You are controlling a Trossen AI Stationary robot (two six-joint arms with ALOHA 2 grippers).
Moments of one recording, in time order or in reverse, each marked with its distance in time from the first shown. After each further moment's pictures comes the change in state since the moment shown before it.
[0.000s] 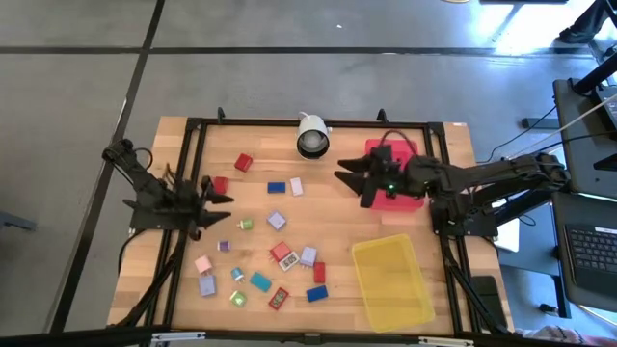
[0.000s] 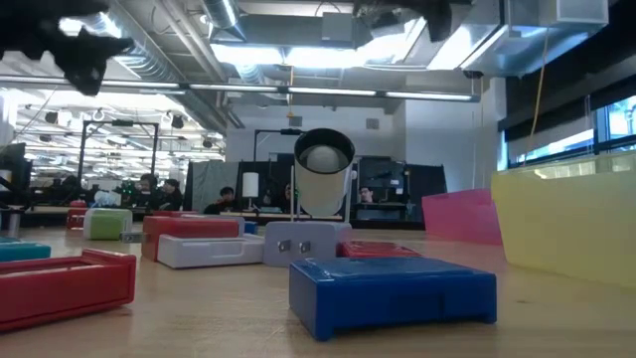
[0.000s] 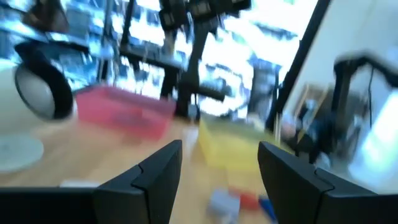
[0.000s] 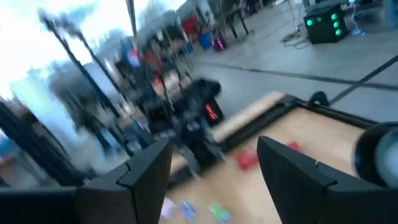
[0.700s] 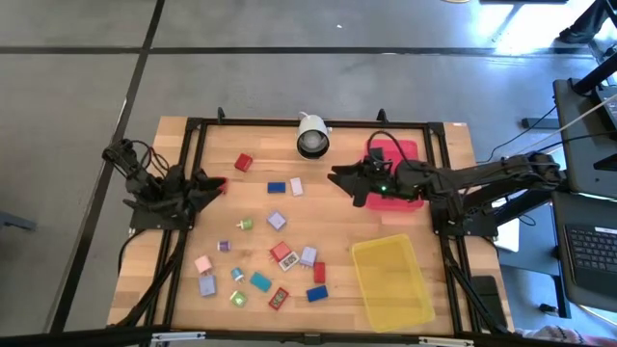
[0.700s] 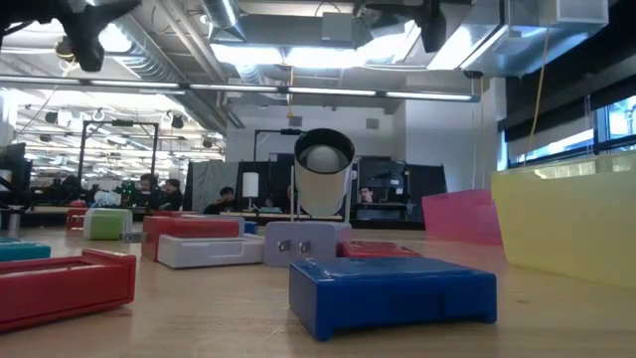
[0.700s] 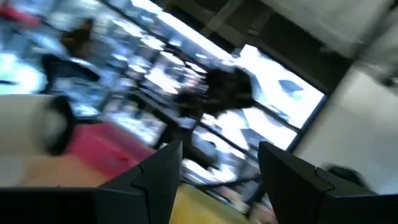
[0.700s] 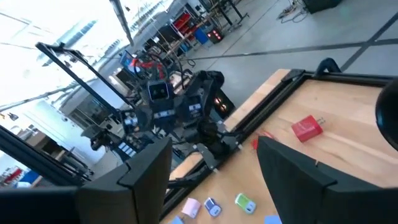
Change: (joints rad) left arm 0.000 0.000 0.000 0.344 -0.160 -0.037; right arm -0.001 0.066 0.000 0.019 0.003 0.176
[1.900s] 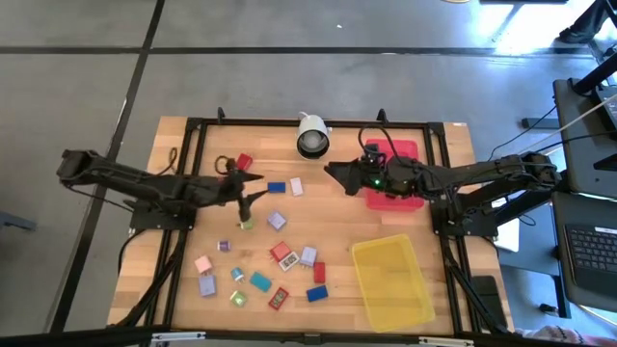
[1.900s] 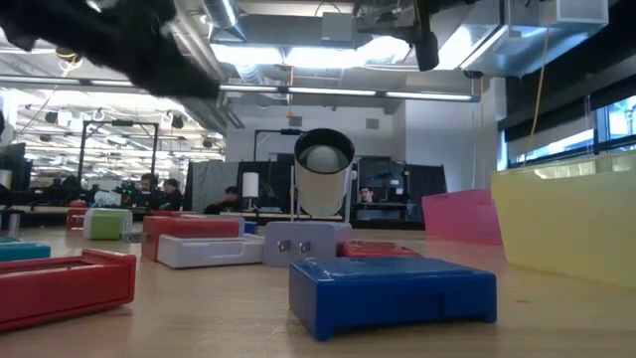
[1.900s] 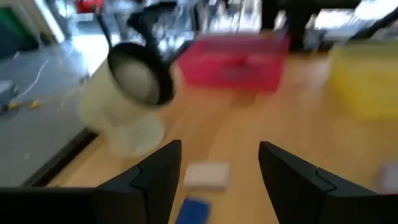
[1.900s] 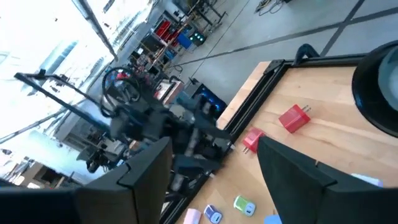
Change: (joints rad) left arm 0.617 0.759 0.232 -0.267 0.415 0.230; right arm -0.060 0.051 0.000 0.008 0.020 0.160
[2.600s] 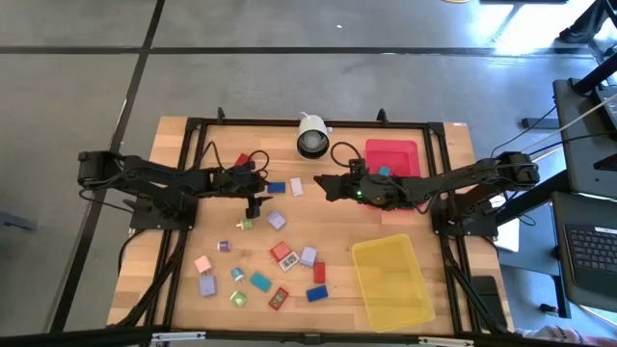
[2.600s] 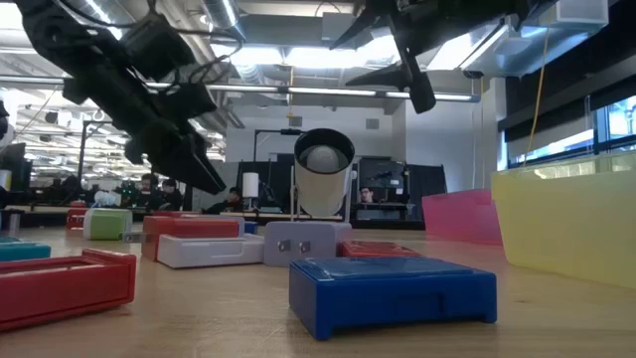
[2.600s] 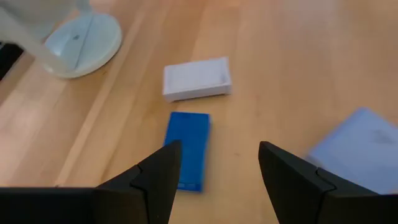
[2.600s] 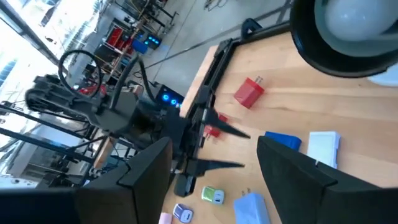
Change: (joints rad) left arm 0.297 0.398 0.001 0.058 0.403 0.149; right arm 0.050 0.202 0.000 0.006 0.153 0.210
